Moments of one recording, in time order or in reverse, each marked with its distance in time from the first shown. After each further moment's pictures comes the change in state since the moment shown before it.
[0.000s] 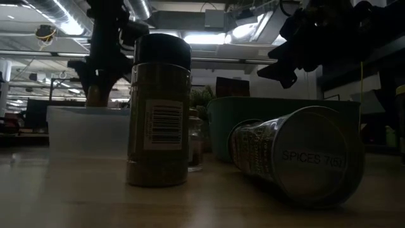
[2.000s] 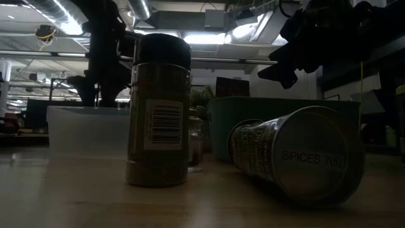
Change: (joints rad) left arm 0.015 -0.013 -0.150 0.196 0.085 0.045; right arm 0.000 0.000 0.000 -0.014 0.000 -0.026
